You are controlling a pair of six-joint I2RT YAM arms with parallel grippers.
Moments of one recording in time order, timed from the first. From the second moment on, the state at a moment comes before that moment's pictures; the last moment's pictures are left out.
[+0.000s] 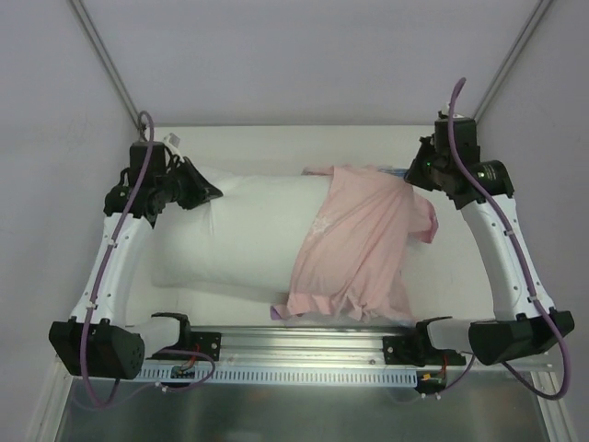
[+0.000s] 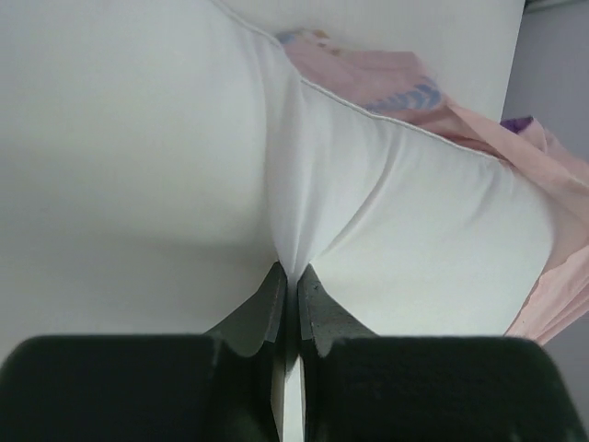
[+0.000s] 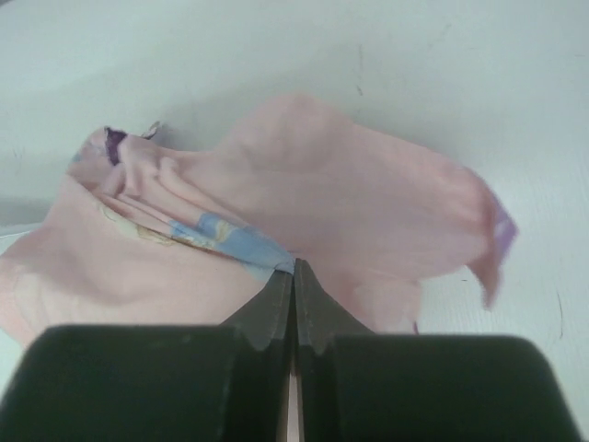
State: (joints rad) left arm -0.09 1.14 1.16 -0.73 0.36 -0.65; right arm 0.27 1.33 1.58 -0.98 0.13 0.46
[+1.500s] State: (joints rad) left arm 0.12 1.35 1.35 -0.79 0.32 -0.68; right arm 0.83 1.10 0.77 -0.66 0.05 0.57
